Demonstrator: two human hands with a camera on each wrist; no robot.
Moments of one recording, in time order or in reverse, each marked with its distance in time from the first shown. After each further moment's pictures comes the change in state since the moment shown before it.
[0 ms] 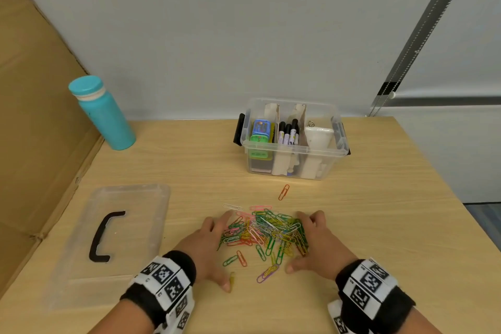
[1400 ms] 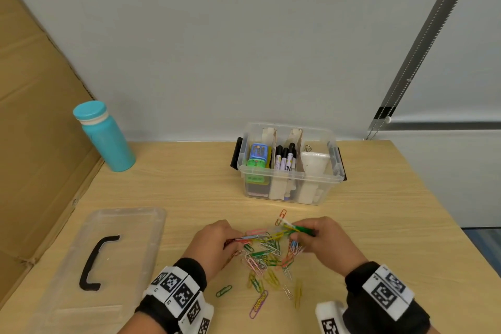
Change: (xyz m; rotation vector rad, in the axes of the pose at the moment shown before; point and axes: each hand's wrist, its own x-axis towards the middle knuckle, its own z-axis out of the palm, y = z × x) left_hand 0.026 0.028 -0.027 -0.145 0.442 0.214; right_hand 0.014 -0.012 -0.055 0.491 0.147 -0.114
